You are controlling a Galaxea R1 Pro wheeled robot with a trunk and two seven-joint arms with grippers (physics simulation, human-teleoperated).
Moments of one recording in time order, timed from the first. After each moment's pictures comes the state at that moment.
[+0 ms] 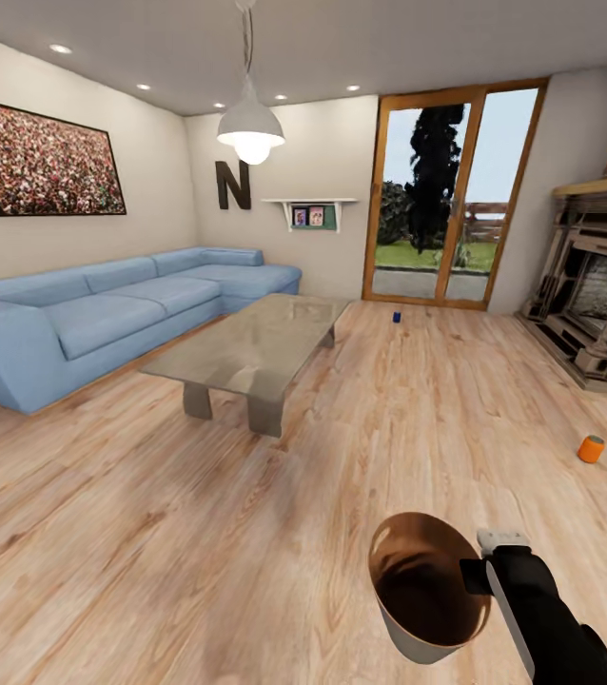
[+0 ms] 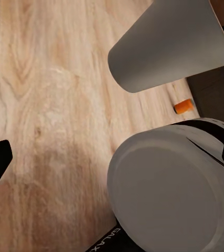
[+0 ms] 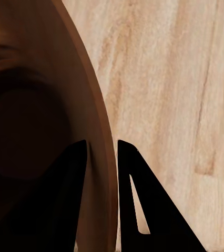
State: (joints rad) left arm 0.13 0.14 0.20 -0.94 0.23 0.16 -1.13; right arm -0.31 -0.09 -0.11 -1.26 0.09 1.00 -0.05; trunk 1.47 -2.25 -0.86
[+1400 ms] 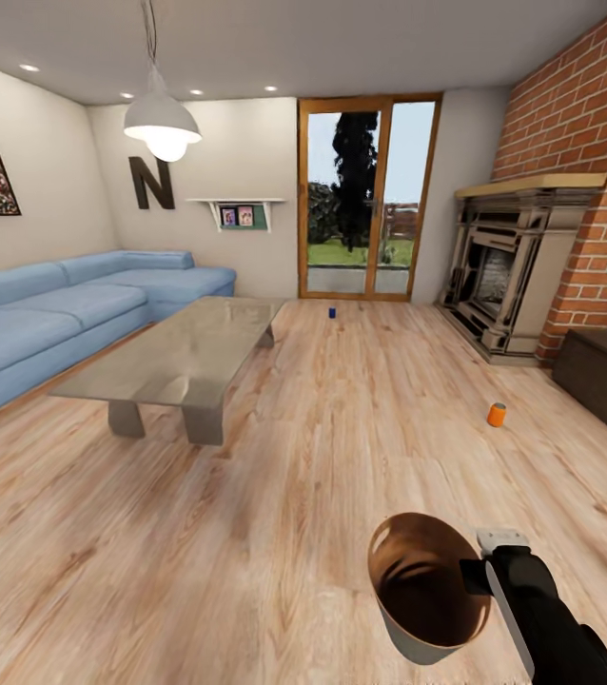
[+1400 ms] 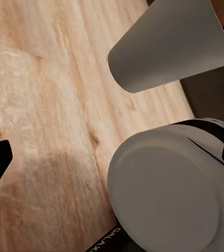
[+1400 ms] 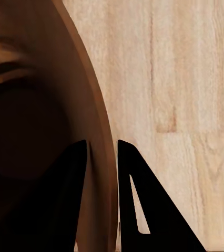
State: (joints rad) left arm 0.13 0.14 0.20 -0.94 0.23 0.16 -1.12; right arm -0.31 -0.09 -0.11 -1.26 0.09 1.00 -0.05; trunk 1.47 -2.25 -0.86
